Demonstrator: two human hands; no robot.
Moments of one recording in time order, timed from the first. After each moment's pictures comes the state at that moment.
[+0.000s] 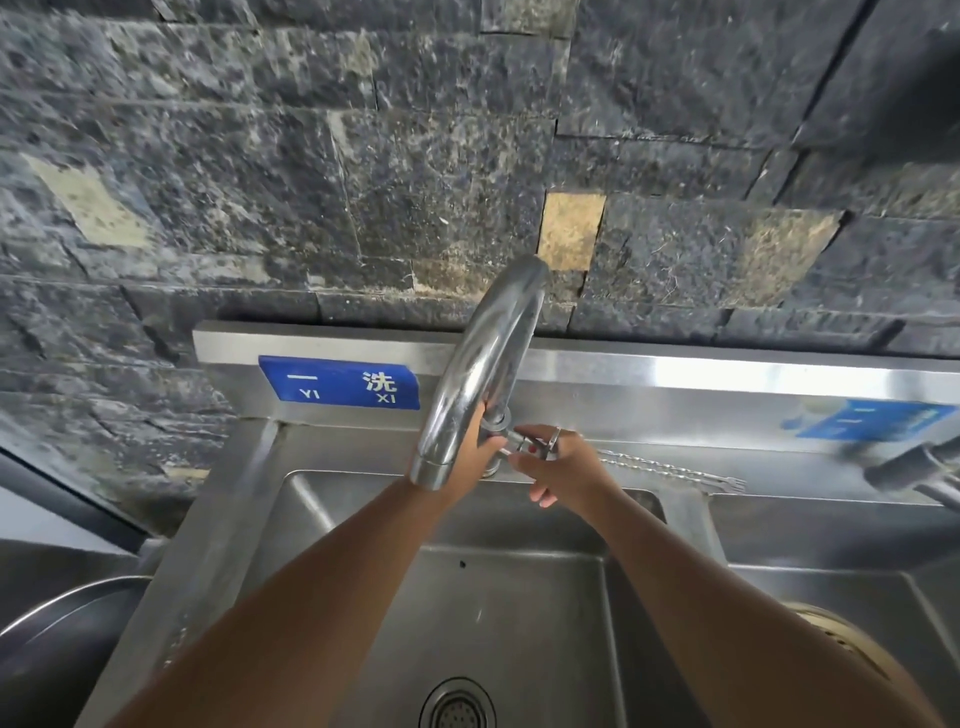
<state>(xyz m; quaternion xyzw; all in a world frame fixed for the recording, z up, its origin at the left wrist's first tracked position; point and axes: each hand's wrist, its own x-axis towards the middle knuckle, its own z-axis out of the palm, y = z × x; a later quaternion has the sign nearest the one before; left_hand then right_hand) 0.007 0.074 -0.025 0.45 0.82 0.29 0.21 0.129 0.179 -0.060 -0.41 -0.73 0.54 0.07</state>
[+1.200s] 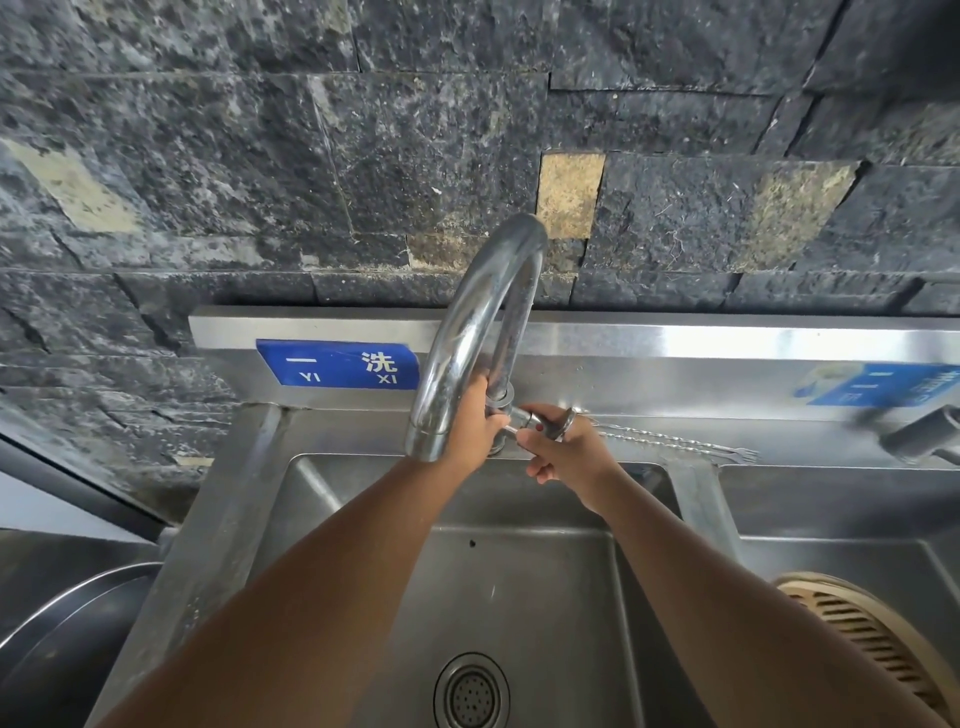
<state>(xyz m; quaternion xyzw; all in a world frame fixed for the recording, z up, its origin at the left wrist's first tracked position) 0.026 0.070 0.007 0.41 0.80 0.36 0.24 0.137 0.174 -0.081 -0.36 -0.65 0.65 0.15</state>
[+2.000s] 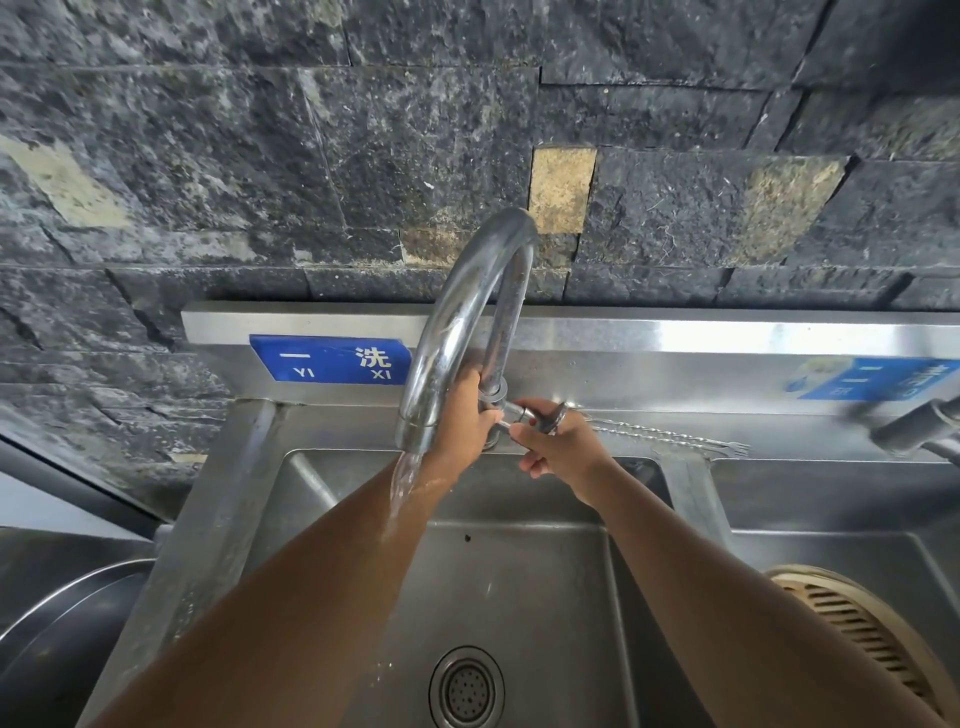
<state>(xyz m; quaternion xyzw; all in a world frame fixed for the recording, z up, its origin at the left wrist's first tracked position) 0.027 0.072 -0.002 0.42 0.81 0.37 0.20 0.135 0.176 -0.079 -0.37 -0.65 0.65 0.14</state>
